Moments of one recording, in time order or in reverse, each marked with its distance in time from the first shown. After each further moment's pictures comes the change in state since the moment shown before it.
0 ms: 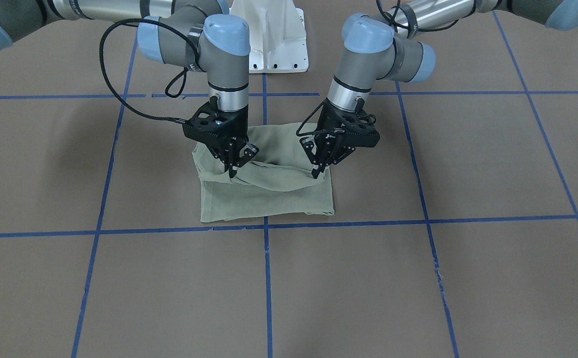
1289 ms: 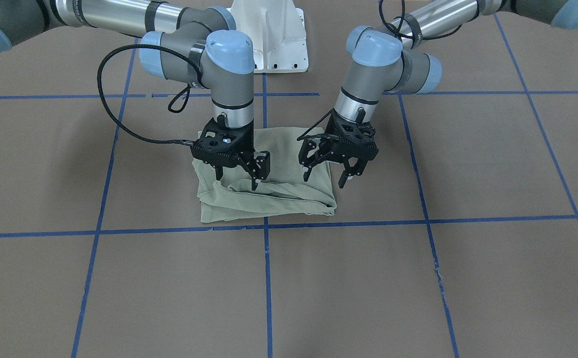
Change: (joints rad) left arm -0.026 0.001 0.040 -0.059 -0.043 0.279; right arm 0.037 0.063 -0.053 -0.006 0.098 -0.152
